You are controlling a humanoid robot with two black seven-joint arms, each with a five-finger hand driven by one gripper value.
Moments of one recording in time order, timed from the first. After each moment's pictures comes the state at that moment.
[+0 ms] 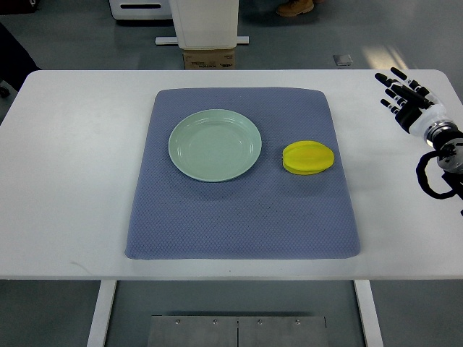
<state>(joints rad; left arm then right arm) -0.01 0.00 -0.11 -0.20 0.15 -0.03 0.00 0.86 -0.36 0.64 0.68 0.14 -0.05 0.12</state>
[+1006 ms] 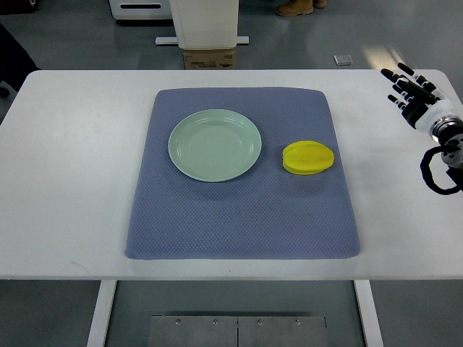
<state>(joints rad) -0.01 0.00 -0.10 -0.20 0.15 -0.03 0.00 0.89 -0.36 0.64 0.61 0.13 -0.04 0.12</state>
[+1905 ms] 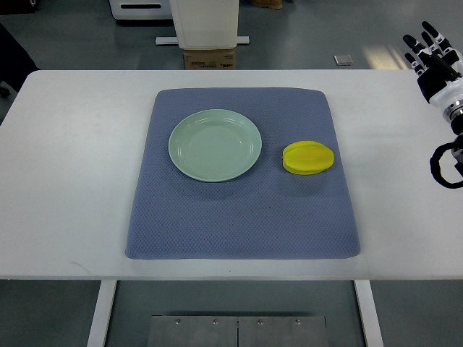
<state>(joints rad) -0.01 0.00 -0.10 -0.20 0.15 -0.03 0.00 0.91 -0.34 0.65 0.52 0.13 0.22 0.34</state>
